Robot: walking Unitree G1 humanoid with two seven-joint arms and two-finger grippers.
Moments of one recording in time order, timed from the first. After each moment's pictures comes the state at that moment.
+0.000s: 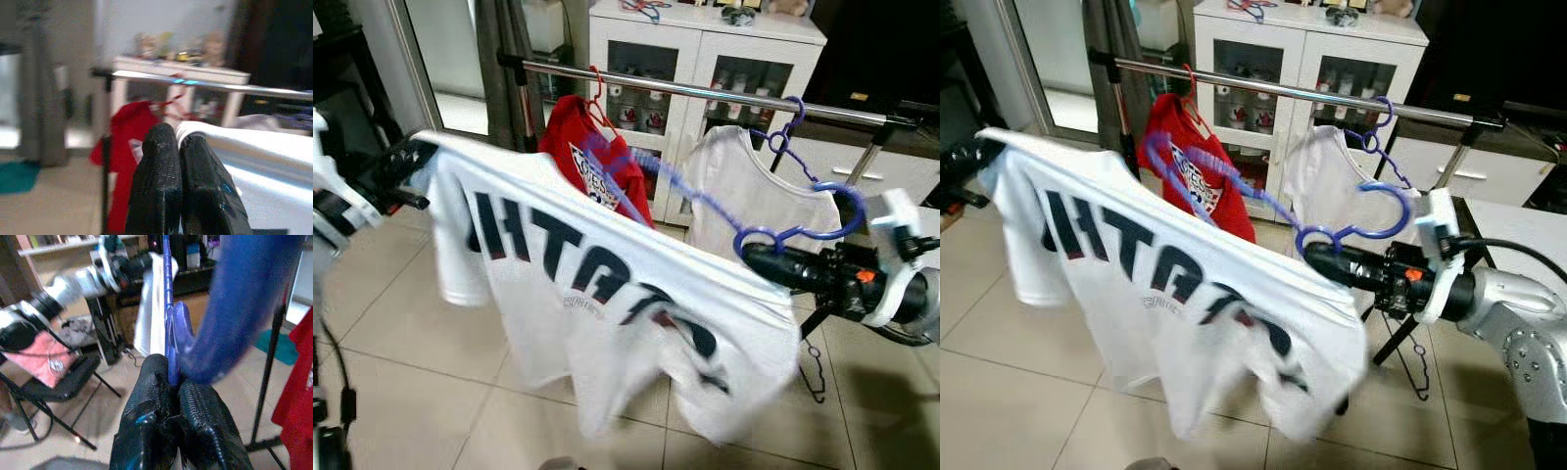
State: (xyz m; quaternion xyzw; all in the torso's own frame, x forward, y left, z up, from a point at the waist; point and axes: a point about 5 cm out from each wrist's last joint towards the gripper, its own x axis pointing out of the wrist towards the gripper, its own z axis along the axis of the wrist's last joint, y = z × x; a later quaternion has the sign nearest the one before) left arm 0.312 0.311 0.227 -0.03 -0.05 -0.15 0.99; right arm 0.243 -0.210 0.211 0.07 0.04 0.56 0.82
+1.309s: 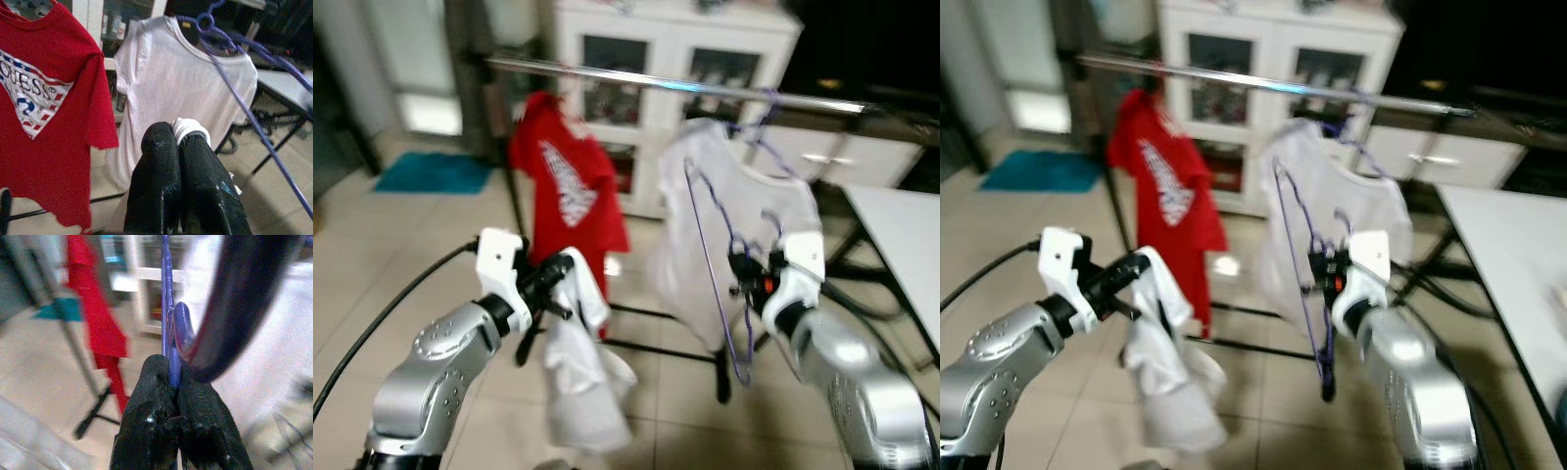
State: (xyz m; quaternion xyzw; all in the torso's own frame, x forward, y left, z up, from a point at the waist) left arm 0.263 0.168 0.135 -0.08 0.08 -0.24 0.96; right arm 0.254 -0.164 0.121 0.02 0.13 0.13 0.98
